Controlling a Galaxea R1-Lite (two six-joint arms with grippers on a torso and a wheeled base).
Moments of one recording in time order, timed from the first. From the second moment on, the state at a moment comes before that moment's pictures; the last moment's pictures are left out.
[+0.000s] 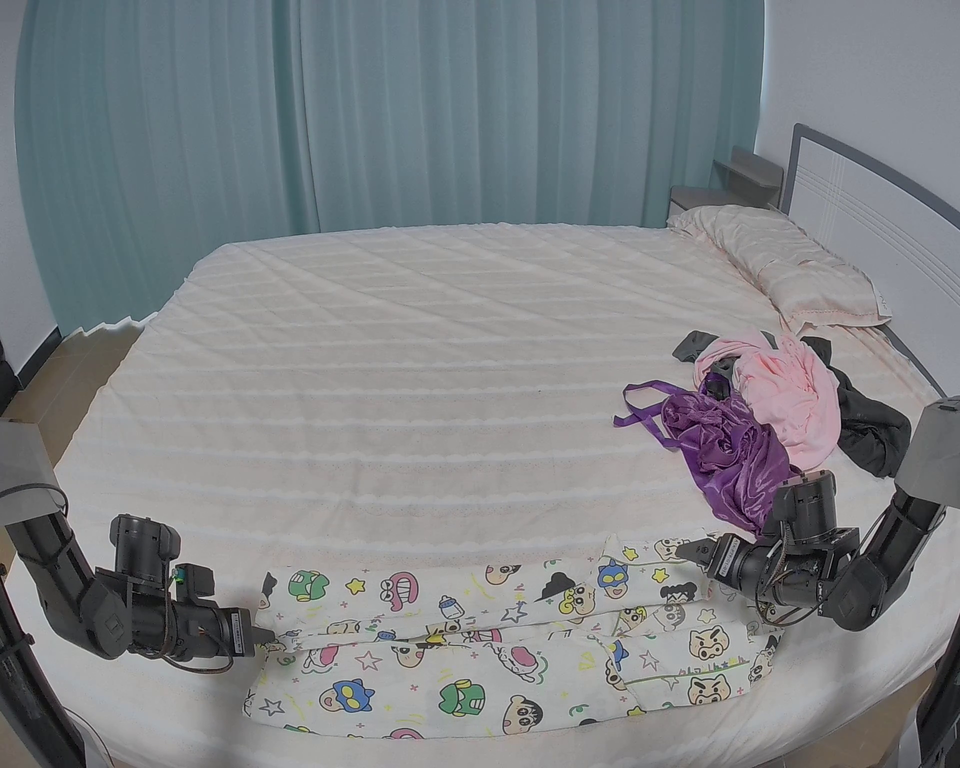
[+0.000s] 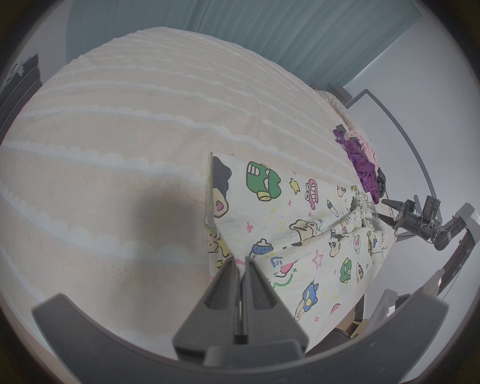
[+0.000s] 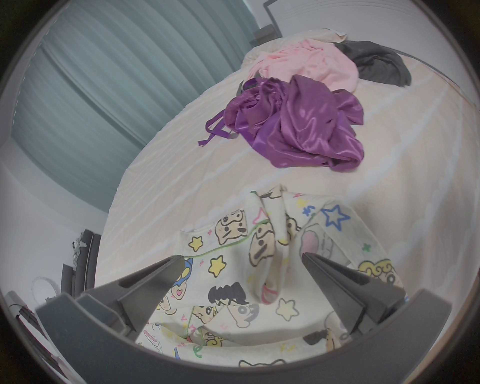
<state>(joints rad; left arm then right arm) 0.03 1.99 -0.29 -0.72 -0.41 -0.17 0.26 2.05 -0.44 -0.91 0.00 0.68</state>
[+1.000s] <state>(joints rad) 0.03 1.97 -0.29 -0.79 -0.40 -0.19 0.30 2.13 -0.46 -0.92 -0.01 0.81</state>
